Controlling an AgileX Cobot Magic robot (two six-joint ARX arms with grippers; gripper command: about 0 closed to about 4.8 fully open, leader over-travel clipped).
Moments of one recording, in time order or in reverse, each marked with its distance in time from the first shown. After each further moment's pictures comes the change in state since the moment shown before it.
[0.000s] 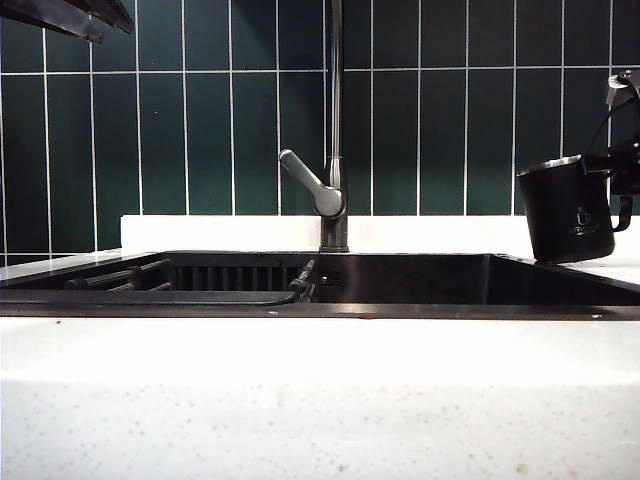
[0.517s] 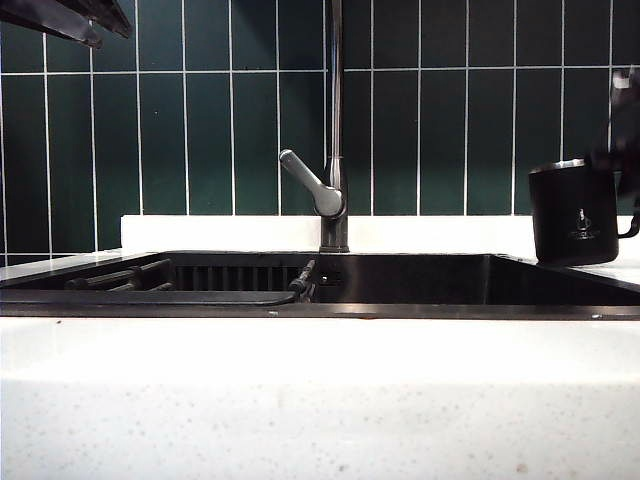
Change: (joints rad) left arm 0.000 0.000 0.000 -0.022 0.000 0.002; right arm 0.001 -0.117 -0.001 -0.233 0.008 0.002
